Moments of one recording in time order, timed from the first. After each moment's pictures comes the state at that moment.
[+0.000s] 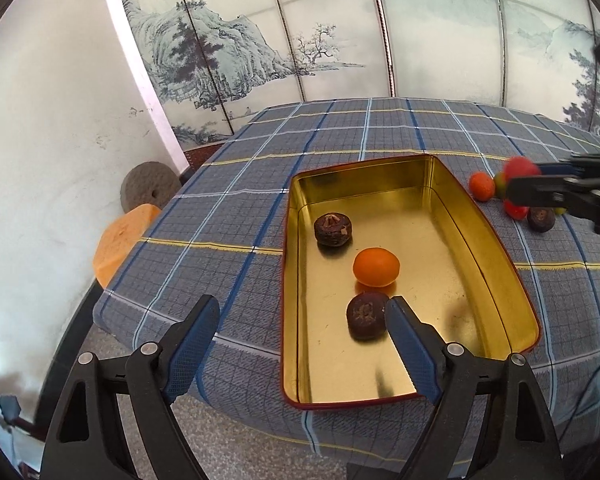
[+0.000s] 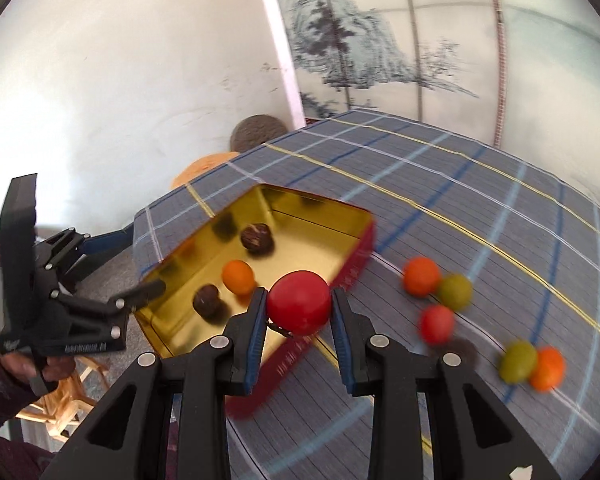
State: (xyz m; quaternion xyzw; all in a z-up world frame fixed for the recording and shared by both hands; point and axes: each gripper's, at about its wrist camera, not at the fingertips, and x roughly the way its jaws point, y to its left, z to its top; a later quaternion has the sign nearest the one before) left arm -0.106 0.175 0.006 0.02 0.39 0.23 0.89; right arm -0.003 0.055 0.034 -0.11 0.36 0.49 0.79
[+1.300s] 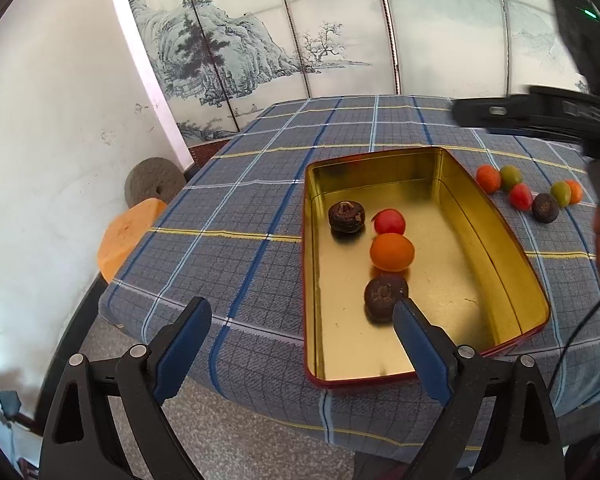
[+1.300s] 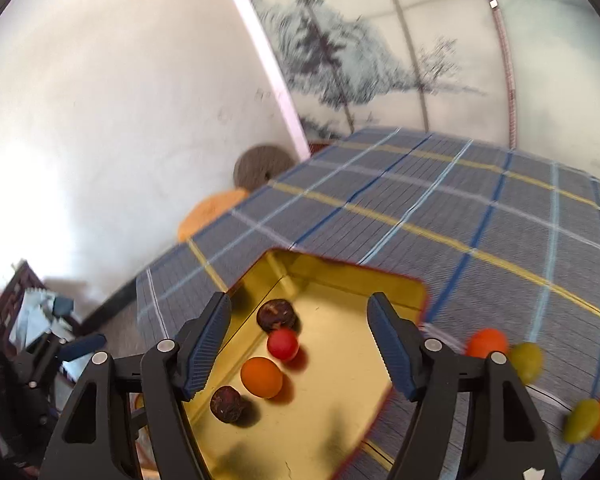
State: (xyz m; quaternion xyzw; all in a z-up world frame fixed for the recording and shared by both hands) left arm -0.117 0.188 0.001 0.02 0.39 0.23 0.89; right arm 0.029 0.093 0.038 -0.01 0.34 0.48 0.81
